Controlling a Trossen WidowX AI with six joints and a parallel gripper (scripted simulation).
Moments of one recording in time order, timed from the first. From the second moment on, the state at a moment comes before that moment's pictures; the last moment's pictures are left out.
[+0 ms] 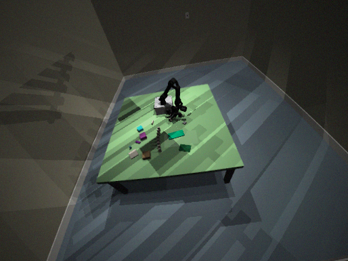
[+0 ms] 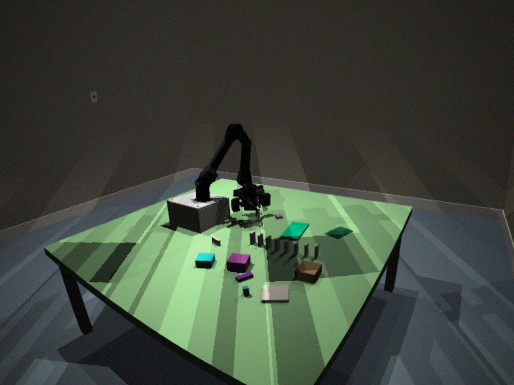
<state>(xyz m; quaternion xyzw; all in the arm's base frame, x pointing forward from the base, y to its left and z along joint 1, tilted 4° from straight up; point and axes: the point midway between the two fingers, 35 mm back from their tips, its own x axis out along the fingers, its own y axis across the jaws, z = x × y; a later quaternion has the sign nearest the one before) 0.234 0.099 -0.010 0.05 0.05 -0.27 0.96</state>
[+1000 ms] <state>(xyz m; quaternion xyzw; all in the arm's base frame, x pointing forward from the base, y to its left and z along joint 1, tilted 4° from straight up) 0.234 0.094 -0.051 0.05 0.05 -0.27 0.96</state>
